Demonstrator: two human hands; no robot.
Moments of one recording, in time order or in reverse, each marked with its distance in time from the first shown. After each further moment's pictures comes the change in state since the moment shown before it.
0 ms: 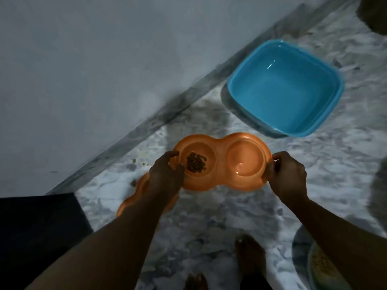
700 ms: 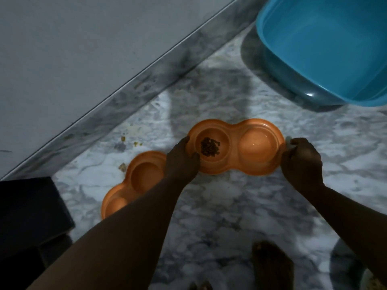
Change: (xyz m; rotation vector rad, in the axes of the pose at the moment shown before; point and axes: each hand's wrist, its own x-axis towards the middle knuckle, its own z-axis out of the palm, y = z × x) left_hand 0.078 -0.085 0.111 0.117 -0.138 -0.042; right_hand 0.037 0.084 0.147 -0.040 0.028 0.007
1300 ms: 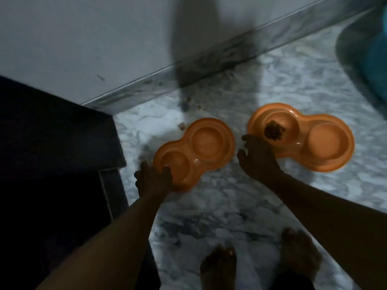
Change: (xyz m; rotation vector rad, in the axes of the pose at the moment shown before) left_hand -0.103 -0.190 -0.088 -0.220 0.269 -0.712; right_hand -0.113 -0.165 0.083 -0.001 -0.555 -0.559
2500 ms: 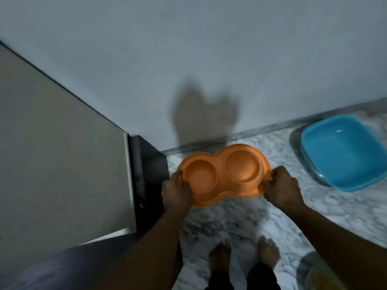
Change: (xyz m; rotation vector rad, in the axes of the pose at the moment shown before) left_hand -0.234 0.054 -0.273 -0.377 0.043 0.264; right_hand -0.133 -0.235 -0.291 0.070 -0.003 0.366
